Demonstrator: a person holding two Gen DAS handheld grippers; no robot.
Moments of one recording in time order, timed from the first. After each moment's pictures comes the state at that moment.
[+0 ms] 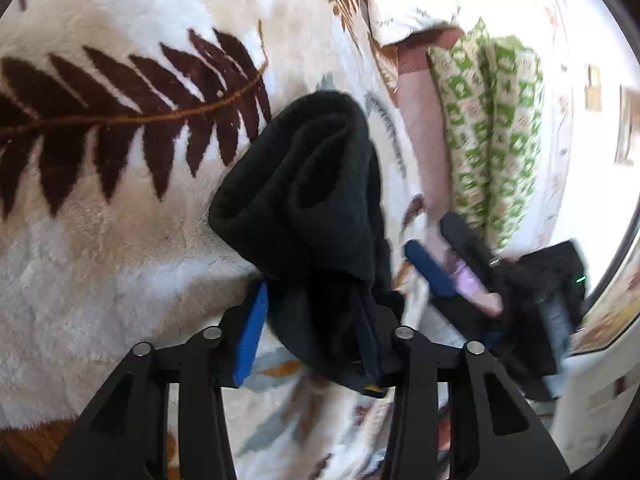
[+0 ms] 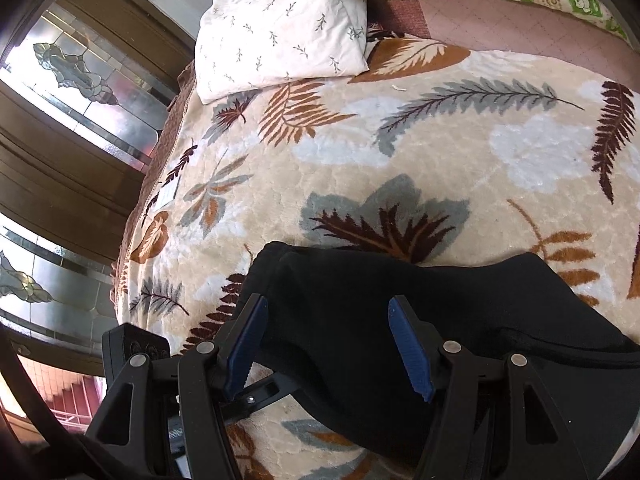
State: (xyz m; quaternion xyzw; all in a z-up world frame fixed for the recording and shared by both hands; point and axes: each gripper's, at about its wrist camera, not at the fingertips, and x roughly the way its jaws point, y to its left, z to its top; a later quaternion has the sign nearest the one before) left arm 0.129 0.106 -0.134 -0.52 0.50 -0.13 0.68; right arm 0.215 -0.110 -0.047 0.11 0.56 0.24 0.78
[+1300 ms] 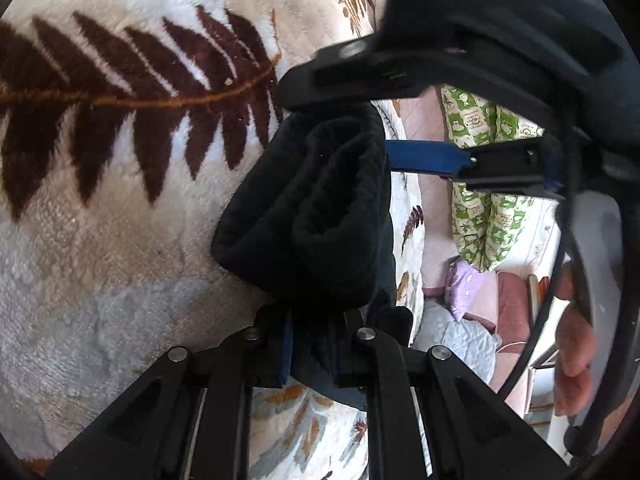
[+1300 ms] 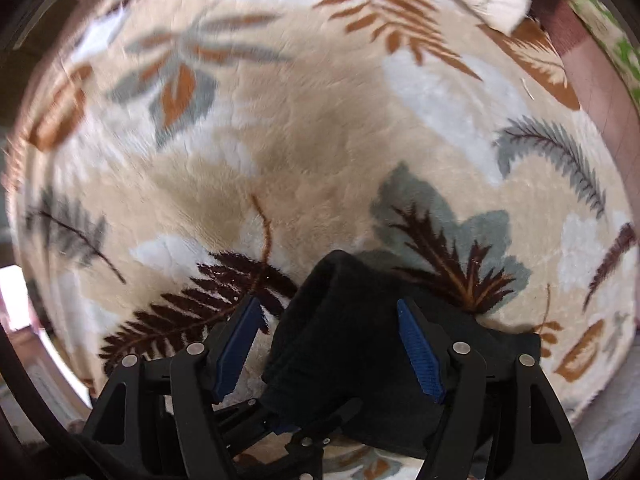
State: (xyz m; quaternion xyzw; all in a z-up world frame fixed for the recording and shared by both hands) left arm 0.124 0.099 -0.143 -0.53 0.49 -0.12 0.68; right arm 0.255 0.079 -0.096 -0.25 0.71 0.15 0.64
